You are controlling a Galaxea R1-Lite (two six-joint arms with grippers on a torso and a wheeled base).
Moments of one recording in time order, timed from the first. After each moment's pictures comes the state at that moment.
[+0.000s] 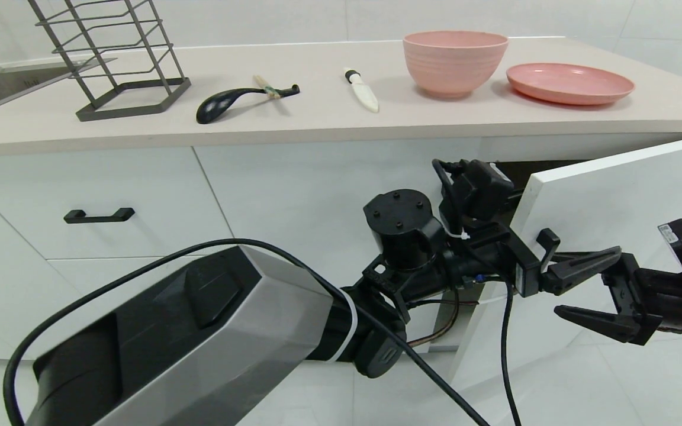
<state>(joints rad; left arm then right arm) -0.93 2.38 -1.51 -1.21 -0.59 -0.08 -0.12 1.83 -0.41 -1.37 1.27 -0.21</state>
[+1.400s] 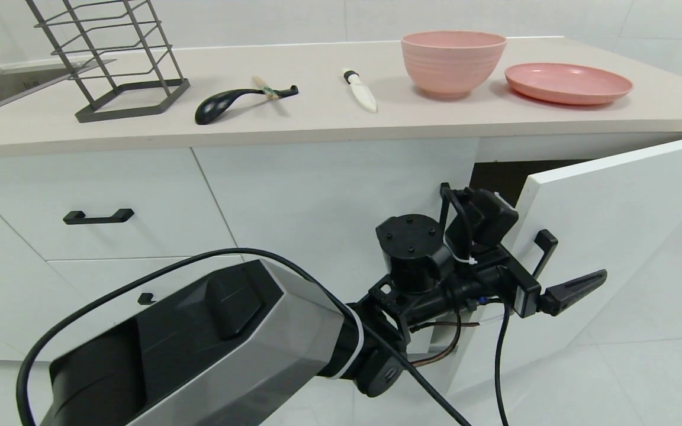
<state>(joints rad) -0.92 2.39 -1.45 -1.22 -0.45 -0.05 -0.20 0.91 -0.05 -1.28 0.88 -0.28</state>
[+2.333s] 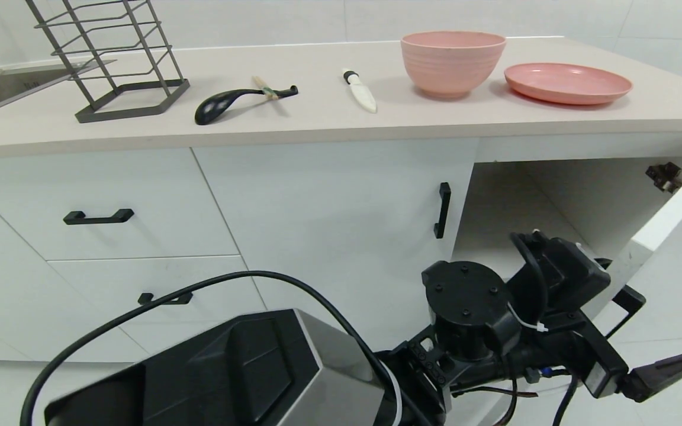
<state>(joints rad) -1.08 2.38 -1.38 -1.27 -0.41 -0.05 -0.22 0.84 -0.19 -1.28 0.86 -0.28</state>
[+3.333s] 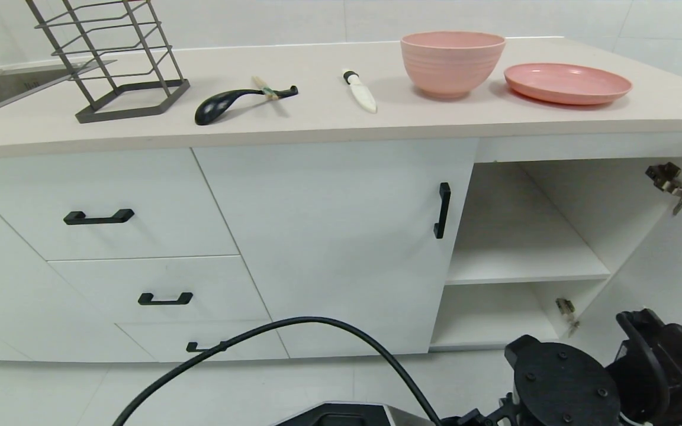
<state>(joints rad) -1.23 2.53 -1.54 -1.29 -0.37 -0.06 -0.23 0.79 -0.37 -1.29 0.86 -0.30</state>
